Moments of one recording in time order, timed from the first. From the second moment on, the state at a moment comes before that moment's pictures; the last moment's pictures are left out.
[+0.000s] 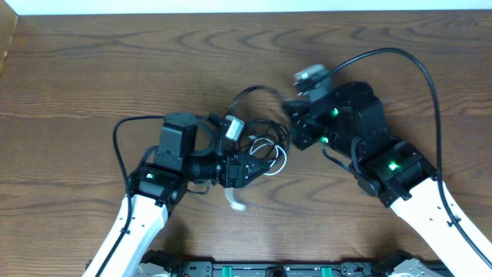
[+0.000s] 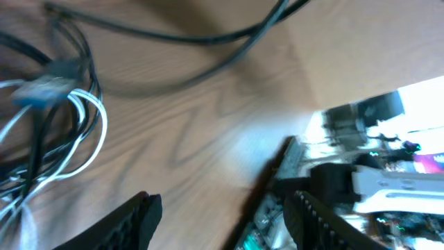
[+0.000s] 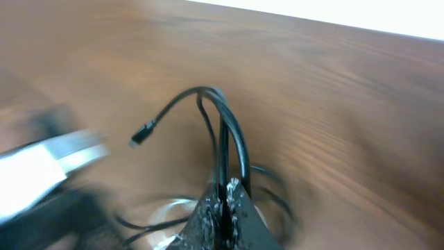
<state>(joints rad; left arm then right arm) -0.32 1.11 0.73 -0.42 0.91 -0.31 0.57 1.22 1.12 -0.47 -0.08 0.27</state>
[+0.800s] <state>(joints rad) -0.34 0.95 0.77 -0.46 0.69 -0.30 0.57 1.37 1.12 -0.85 0.06 0.25</state>
